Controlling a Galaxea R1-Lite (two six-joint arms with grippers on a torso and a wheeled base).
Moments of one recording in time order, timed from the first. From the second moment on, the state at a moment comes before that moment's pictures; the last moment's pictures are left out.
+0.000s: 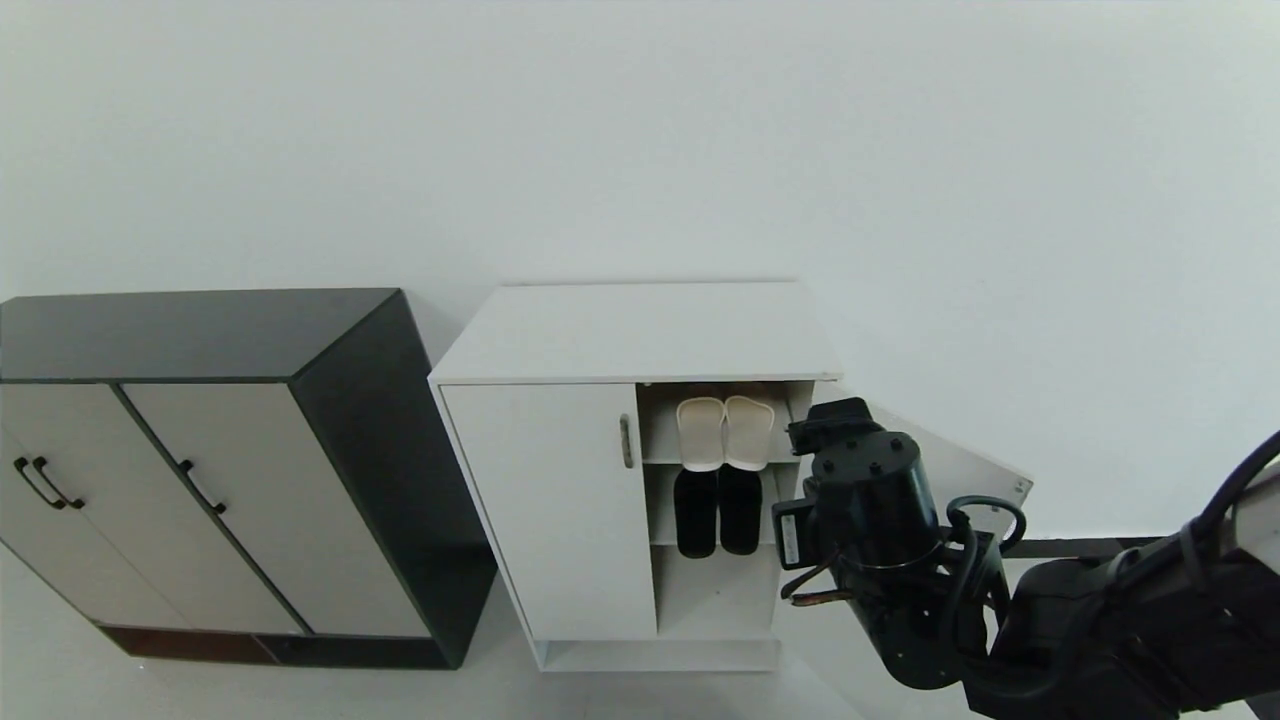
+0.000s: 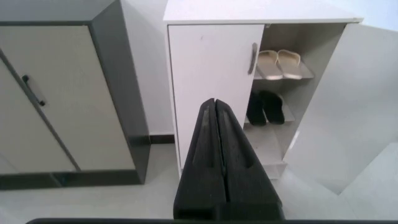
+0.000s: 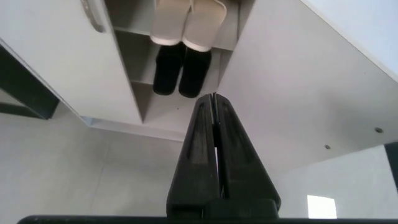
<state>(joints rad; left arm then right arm) 0.00 0.00 0.00 0.00 -0.02 0.00 0.85 1.92 -0.84 -0.69 -0.74 0.18</state>
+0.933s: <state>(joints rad) 0.00 0.00 0.00 0.00 -0.02 0.00 0.69 1.93 -0.89 -0.73 -0.67 0.17</state>
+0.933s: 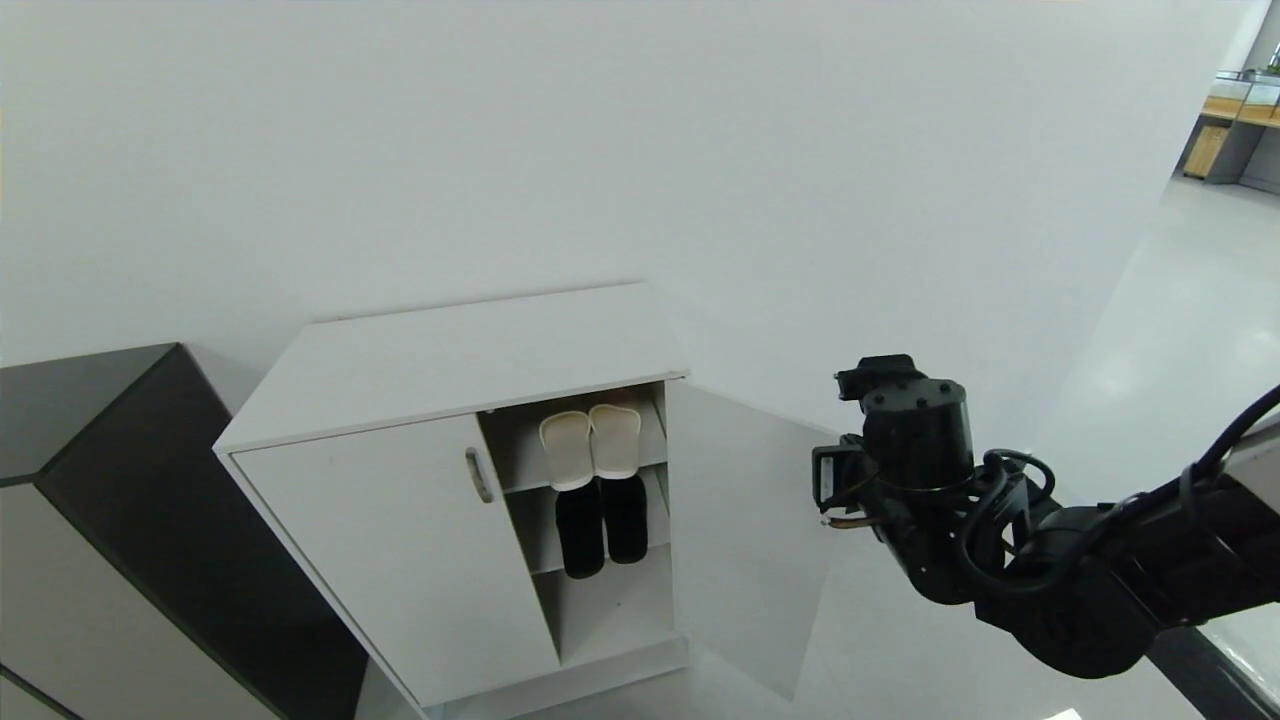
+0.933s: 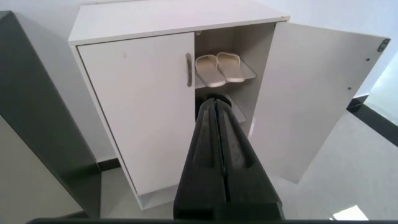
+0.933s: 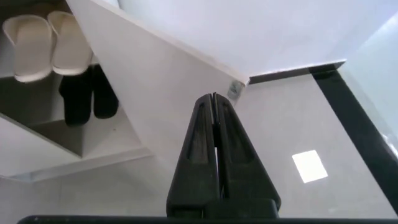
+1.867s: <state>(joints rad) 0.00 0.00 0.00 0.00 -0.02 0.00 0.54 2.05 -1.17 -0.67 -0.54 0.16</state>
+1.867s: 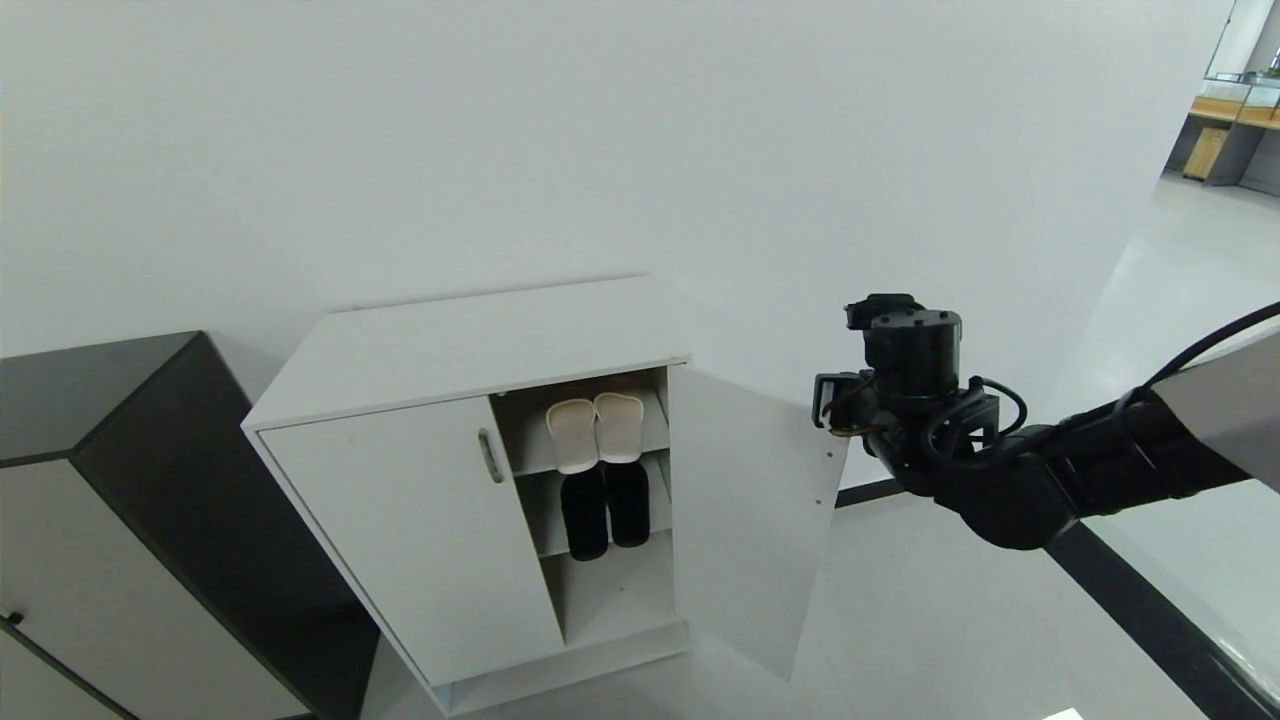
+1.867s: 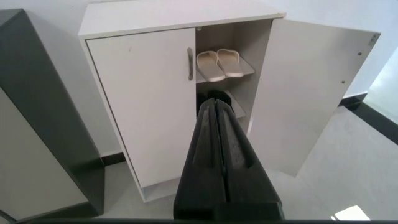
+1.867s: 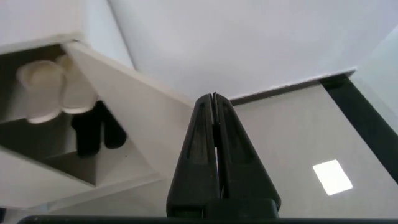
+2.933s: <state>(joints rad) 0.00 0.00 0.00 0.00 -0.01 -0.01 0.44 2.27 -1.39 -0.64 -0.47 0.17</state>
